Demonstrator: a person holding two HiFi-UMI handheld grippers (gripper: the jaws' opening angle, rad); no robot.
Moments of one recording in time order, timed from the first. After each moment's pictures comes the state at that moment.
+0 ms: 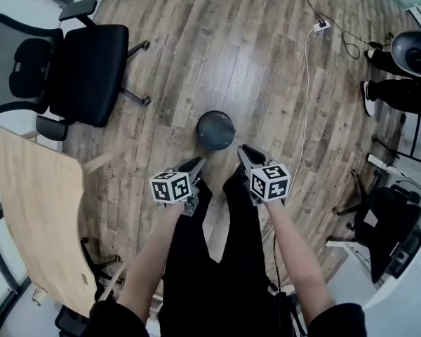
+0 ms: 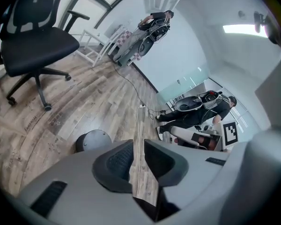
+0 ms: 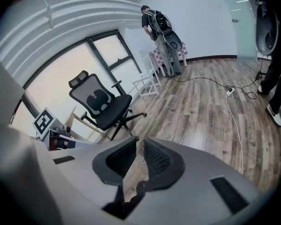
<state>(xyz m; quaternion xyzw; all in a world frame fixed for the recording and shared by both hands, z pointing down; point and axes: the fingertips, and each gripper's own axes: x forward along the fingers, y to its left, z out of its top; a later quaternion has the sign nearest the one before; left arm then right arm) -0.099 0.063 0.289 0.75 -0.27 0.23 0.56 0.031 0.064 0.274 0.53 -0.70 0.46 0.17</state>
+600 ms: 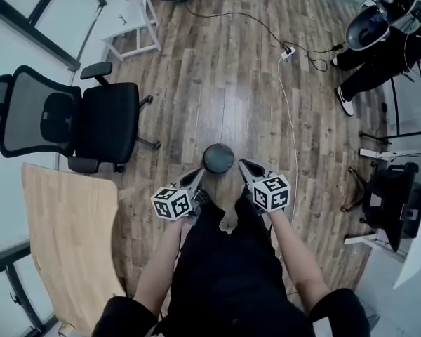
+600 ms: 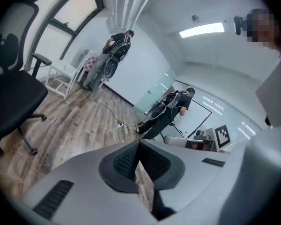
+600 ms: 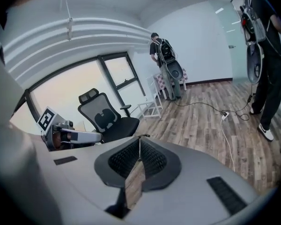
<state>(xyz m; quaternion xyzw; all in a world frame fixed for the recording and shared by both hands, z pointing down) -0.111 0.040 0.090 0.87 -0.20 0.14 0.42 0.011 0.077 0.087 0.58 -0.72 0.36 0.11</state>
